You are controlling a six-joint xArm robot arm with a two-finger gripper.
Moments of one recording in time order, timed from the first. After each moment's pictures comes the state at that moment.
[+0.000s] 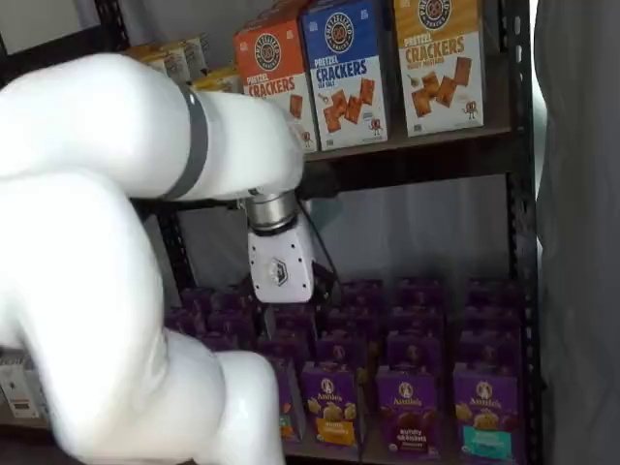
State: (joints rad) arm 0.06 -0.77 -0.35 0.02 1.13 0.06
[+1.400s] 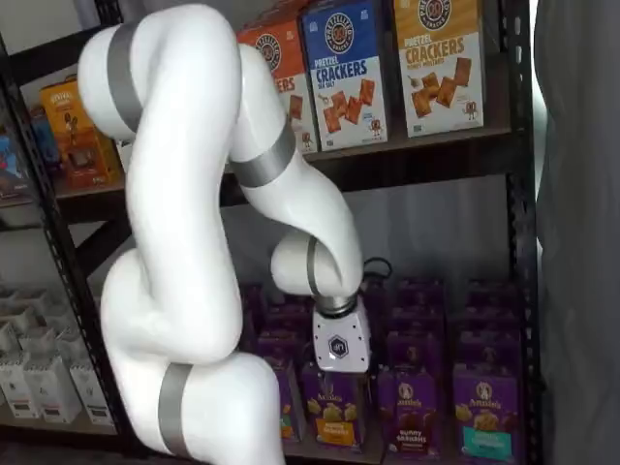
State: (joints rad) arm -0.12 -0.01 -0.39 0.01 0.40 -0.12
